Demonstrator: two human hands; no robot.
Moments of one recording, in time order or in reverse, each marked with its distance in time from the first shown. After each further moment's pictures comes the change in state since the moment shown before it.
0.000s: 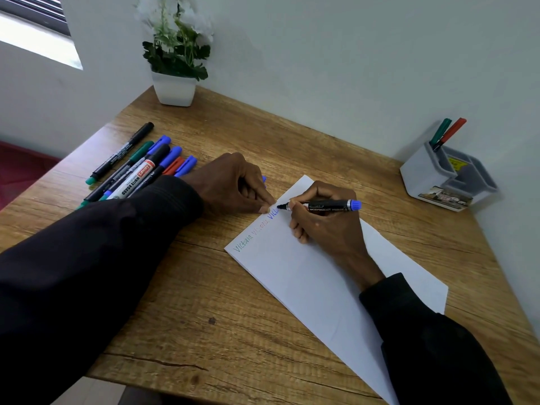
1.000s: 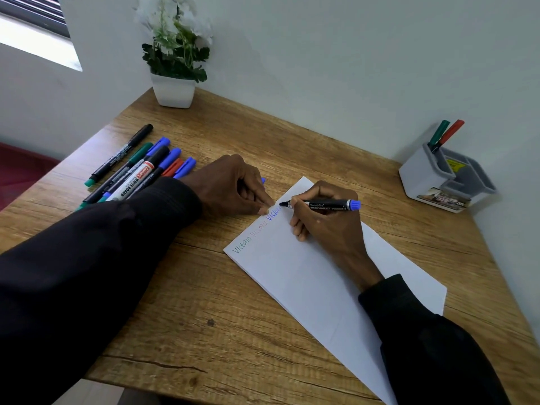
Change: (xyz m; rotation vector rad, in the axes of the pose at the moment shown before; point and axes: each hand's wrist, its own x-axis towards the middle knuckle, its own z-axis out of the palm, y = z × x) left_hand 0.001 -0.004 -0.002 -0.004 -0.009 0.012; right_hand 0.003 -0.001 0.001 0.028 0.041 0.009
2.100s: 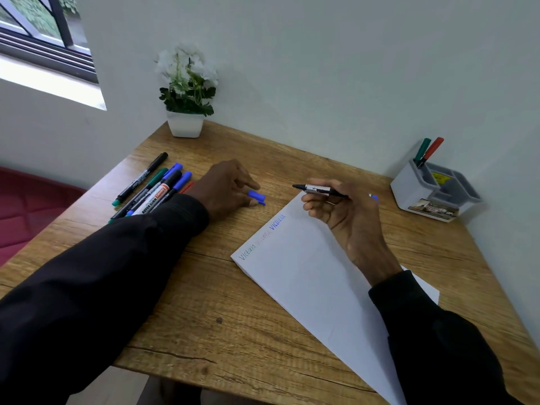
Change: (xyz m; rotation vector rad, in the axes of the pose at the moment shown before) left_hand 0.001 -0.004 -0.006 0.209 0.339 -0.106; right_hand 0.013 -0.026 -0.030 0.628 -0.096 0.181
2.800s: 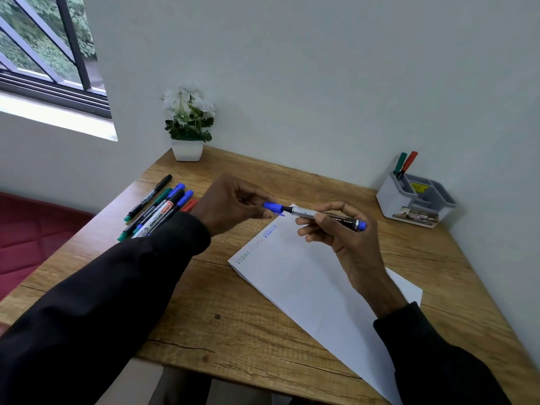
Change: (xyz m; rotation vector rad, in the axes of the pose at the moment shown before) left_hand -0.038 0.057 -0.010 -0.380 0.027 0.117; right_hand -0.057 -0.014 -0.002 -0.209 -0.020 -0.246
